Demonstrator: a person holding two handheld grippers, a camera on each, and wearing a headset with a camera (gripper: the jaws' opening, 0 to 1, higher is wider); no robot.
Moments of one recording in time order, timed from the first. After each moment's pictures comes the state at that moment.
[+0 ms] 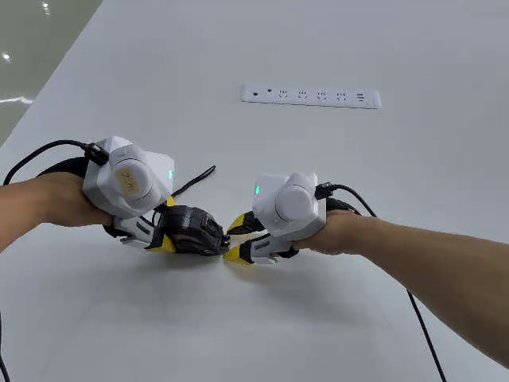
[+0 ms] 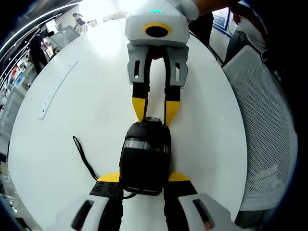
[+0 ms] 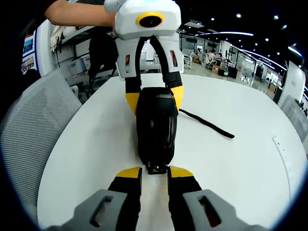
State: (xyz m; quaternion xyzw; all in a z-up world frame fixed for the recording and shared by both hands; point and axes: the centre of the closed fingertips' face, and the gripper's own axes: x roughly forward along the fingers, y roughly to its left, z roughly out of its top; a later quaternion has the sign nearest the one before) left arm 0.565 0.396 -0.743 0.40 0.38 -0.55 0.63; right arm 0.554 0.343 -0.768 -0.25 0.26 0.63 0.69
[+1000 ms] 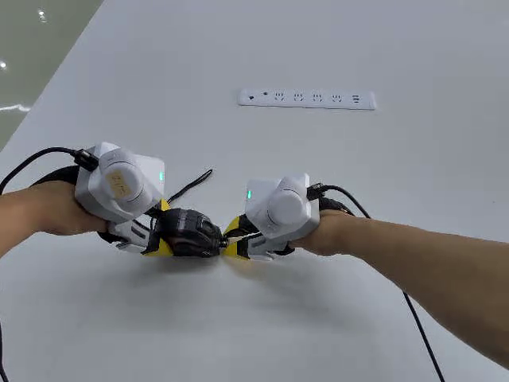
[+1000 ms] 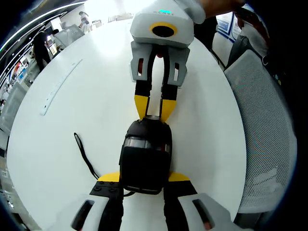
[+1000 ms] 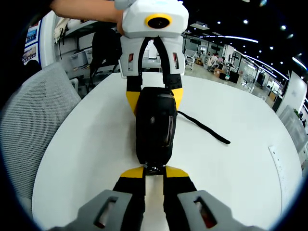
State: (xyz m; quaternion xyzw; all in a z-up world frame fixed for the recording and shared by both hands) left arm 0.564 0.399 -0.743 0.38 0.38 -0.55 0.64; right arm 0.559 0.343 -0.764 -0.27 0.24 0.63 0.69
